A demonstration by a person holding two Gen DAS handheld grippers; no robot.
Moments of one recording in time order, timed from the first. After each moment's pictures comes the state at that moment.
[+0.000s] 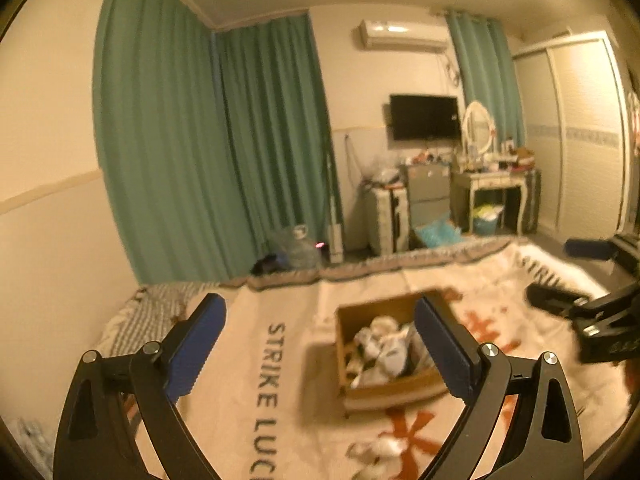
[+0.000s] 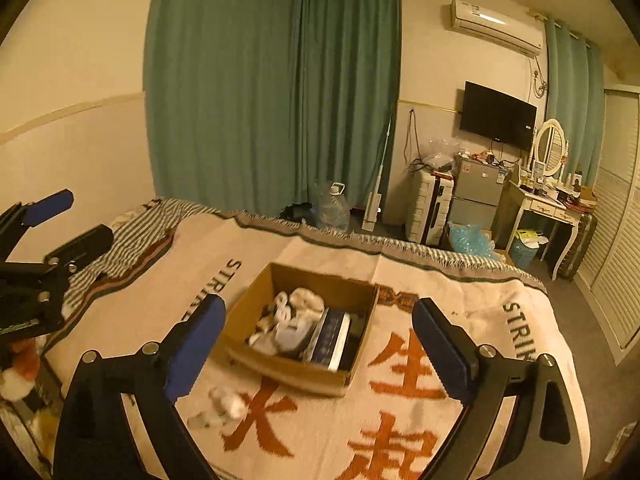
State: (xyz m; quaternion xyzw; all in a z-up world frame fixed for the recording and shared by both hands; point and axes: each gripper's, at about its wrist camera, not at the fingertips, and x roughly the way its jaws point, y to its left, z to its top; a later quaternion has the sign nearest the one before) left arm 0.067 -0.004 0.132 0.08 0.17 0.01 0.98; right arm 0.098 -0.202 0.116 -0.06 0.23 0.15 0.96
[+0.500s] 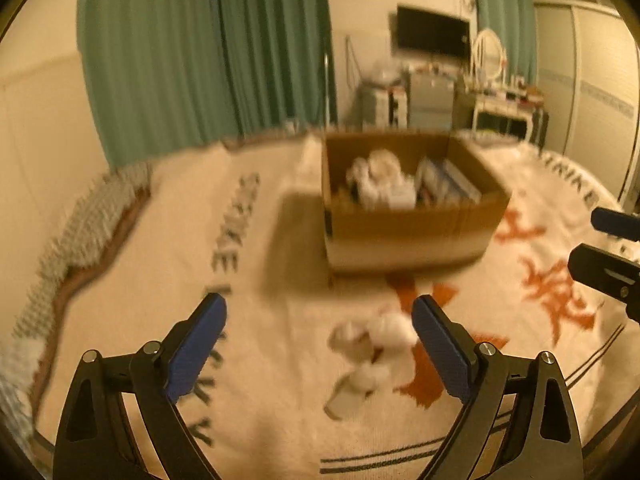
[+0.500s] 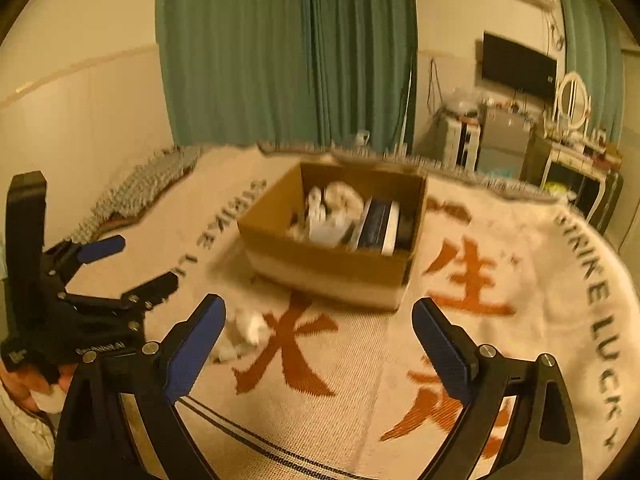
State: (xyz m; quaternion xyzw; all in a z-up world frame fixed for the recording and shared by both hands) left arm 0.092 -0.005 -0.057 0.04 0.33 0.00 0.94; right arm 0.094 -0.184 -0.044 -0.04 0.31 0.19 0.93
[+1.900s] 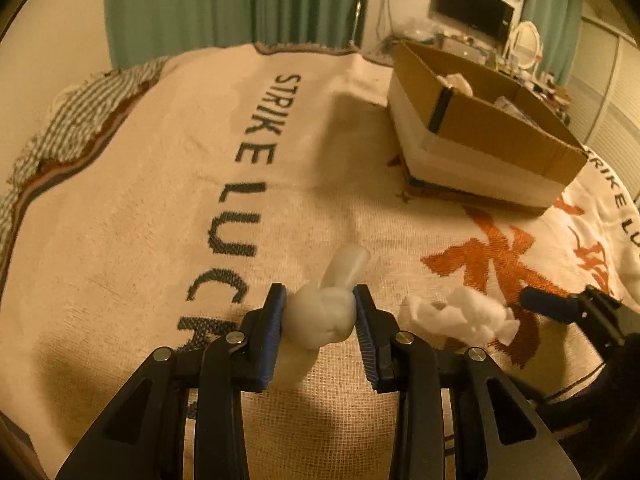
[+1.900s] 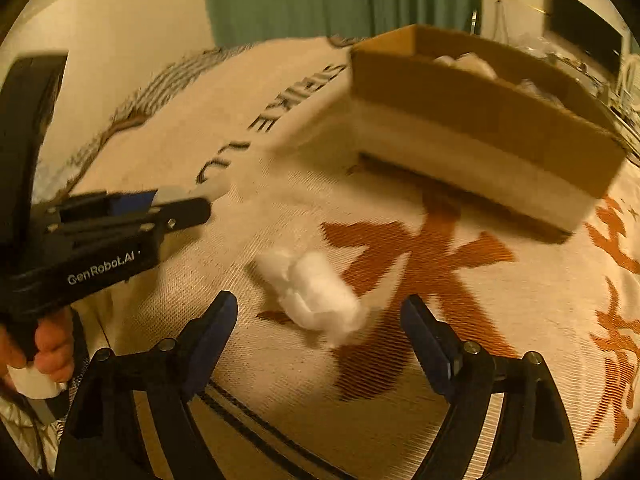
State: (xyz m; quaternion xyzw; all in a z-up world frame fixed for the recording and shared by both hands) left arm 0.106 0.080 -0.131 -0.04 0.42 0.00 0.91; right arm 0.123 -0.059 -0.175 -0.09 0.42 0.26 0.87
